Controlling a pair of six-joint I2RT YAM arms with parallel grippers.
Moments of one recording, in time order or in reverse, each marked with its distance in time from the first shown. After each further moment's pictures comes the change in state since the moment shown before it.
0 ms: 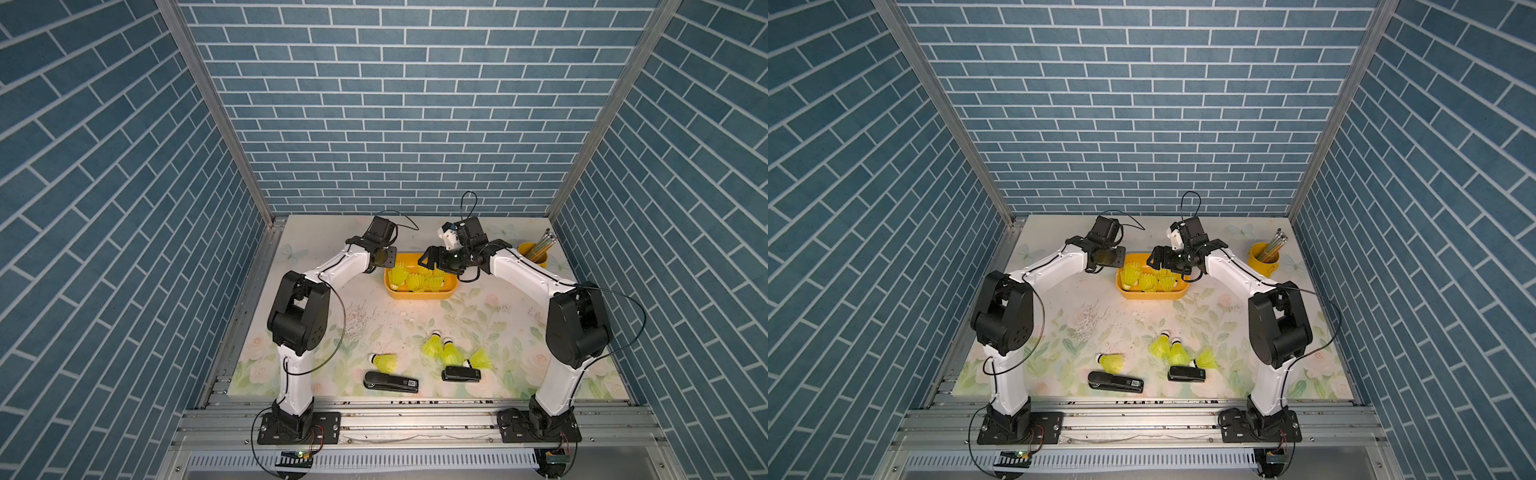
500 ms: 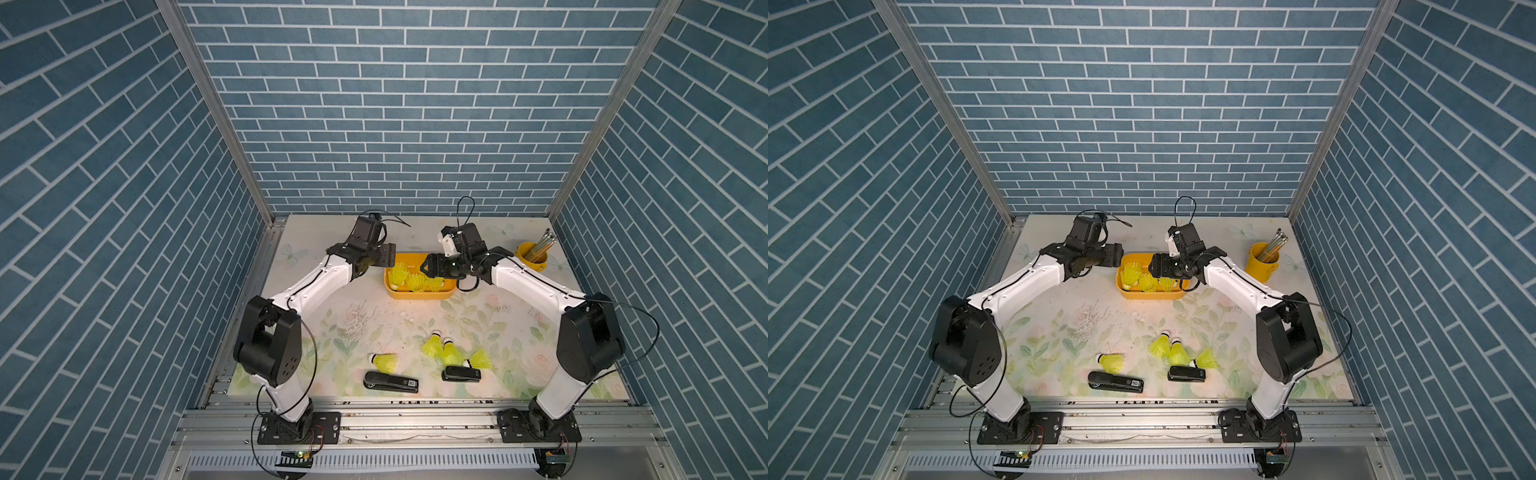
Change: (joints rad) left arm 0.009 -0.294 -0.226 0.112 0.088 -0.006; right arm 0.093 -0.129 -0.098 -0.006 0.184 -0.032
